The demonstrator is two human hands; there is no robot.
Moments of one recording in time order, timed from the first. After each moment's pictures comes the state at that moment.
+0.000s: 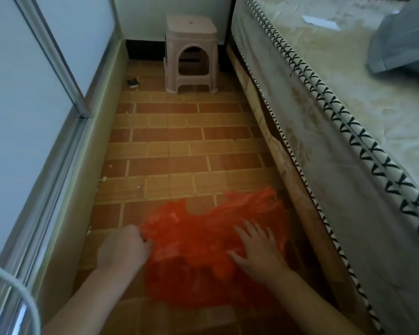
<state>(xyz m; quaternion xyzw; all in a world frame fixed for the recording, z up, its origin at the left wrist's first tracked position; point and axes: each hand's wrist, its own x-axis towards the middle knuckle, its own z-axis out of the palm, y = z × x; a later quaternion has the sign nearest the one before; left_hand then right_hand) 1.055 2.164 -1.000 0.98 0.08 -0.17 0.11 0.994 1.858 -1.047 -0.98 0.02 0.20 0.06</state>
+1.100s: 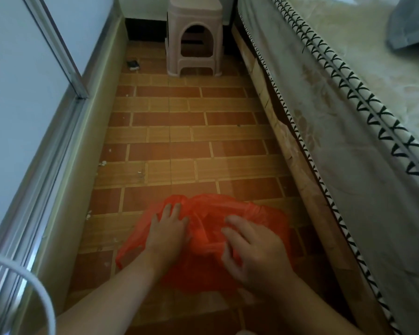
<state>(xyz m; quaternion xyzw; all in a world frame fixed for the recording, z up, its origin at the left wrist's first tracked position) 1.054 2.100 -1.081 0.97 -0.19 -0.17 -0.01 0.957 1.898 -1.001 -0.96 -0.19 -0.18 0.13</state>
